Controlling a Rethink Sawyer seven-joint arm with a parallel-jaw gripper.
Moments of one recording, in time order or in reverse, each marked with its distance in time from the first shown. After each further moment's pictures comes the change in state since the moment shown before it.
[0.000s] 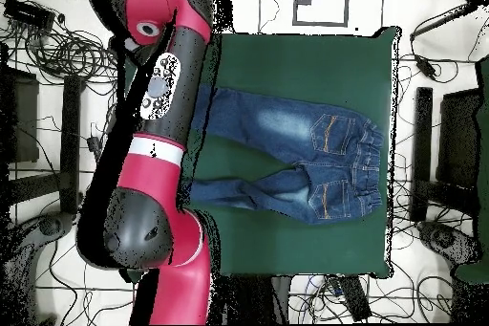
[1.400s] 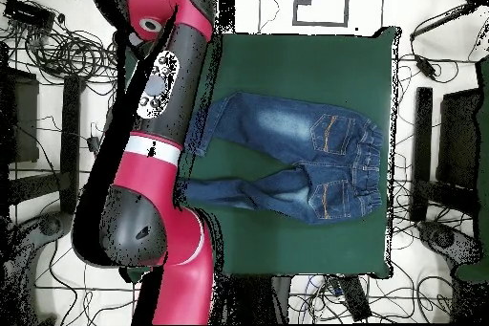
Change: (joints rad) arm -0.012 -0.008 -0.089 0.025 0.073 -0.014 0.000
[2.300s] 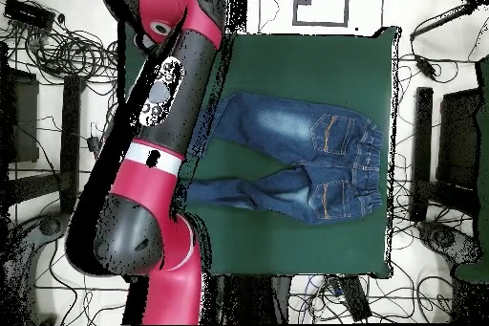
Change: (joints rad) arm 0.063 0.000 0.186 0.130 -0.222 -0.042 0.000
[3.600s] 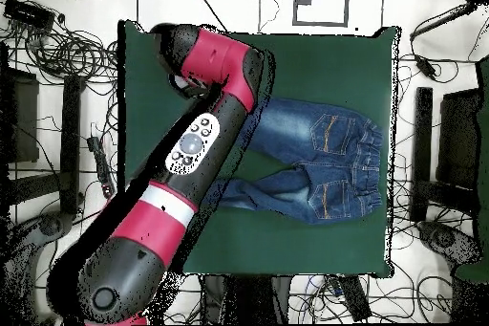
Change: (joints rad) arm 0.245 -0.113 0.767 0.466 -0.454 -0.442 -0.011
